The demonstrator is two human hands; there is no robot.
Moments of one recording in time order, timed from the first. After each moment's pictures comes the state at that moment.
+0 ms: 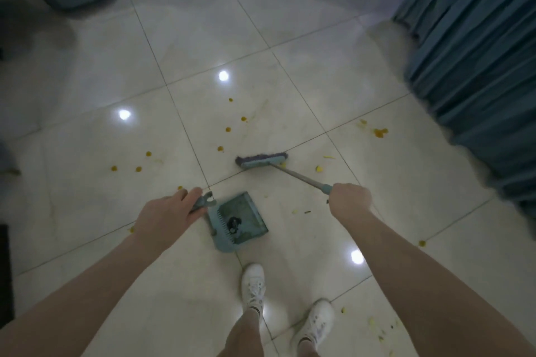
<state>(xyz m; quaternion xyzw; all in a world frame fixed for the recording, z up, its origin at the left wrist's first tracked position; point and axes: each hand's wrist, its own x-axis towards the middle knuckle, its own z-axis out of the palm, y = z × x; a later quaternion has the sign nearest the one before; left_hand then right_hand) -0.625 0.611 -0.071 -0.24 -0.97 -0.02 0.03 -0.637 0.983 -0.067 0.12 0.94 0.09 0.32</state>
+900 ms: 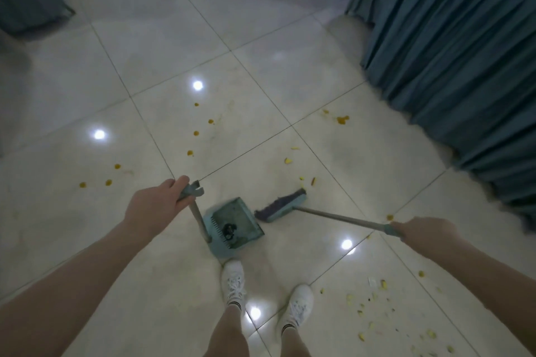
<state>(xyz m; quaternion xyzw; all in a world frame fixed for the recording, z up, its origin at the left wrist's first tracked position) -0.605 0.711 -0.053 -0.27 -0.96 -0.03 0.04 -0.448 1.229 -0.035 0.04 0.89 0.21 0.40</state>
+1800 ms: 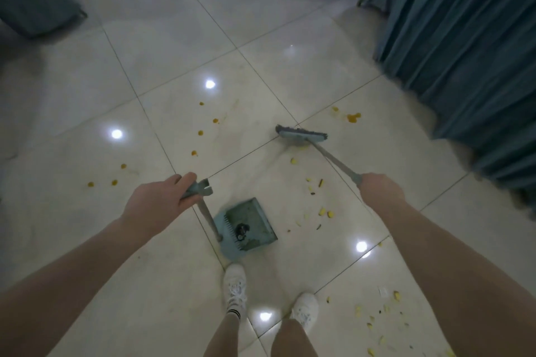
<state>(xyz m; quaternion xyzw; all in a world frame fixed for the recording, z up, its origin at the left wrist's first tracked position) -0.619 0.762 -0.054 -0.30 -0.95 -0.01 0.04 -0.571 1.211 -0.108 0.25 0.93 -0.07 0.26</state>
